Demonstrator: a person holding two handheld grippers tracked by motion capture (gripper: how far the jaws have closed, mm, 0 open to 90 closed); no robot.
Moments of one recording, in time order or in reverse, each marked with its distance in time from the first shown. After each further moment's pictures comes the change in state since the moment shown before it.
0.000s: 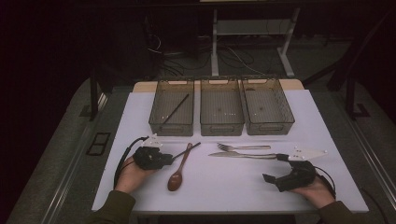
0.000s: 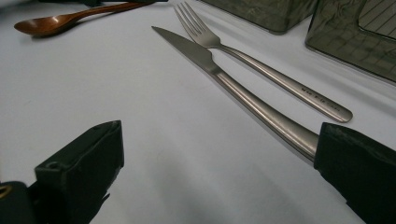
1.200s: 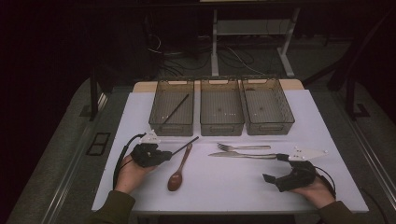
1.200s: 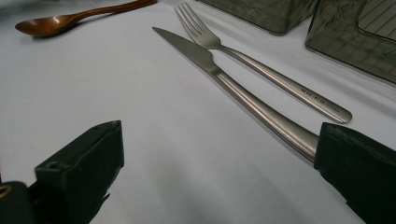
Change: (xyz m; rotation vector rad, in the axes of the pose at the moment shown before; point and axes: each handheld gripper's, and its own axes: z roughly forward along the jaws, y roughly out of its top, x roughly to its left) left arm -0.008 0.015 -0.016 -0.016 0.051 -0.037; right arm 0.001 0.000 -0.001 -0.002 0.000 0.000
